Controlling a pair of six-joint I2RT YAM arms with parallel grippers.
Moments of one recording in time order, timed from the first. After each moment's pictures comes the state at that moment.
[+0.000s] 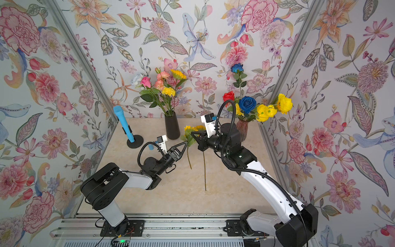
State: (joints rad) left arm -0.71 1.73 0.60 1.50 0.19 -1.14; right arm 0.58 1.20 1.15 -0.13 -0.40 0.29
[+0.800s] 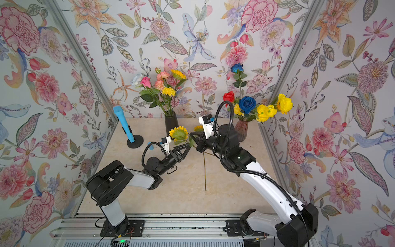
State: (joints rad) left arm -0.71 1.79 0.62 1.50 0.24 -1.28; right arm 0.62 1.20 1.14 -0.13 -0.35 0.25
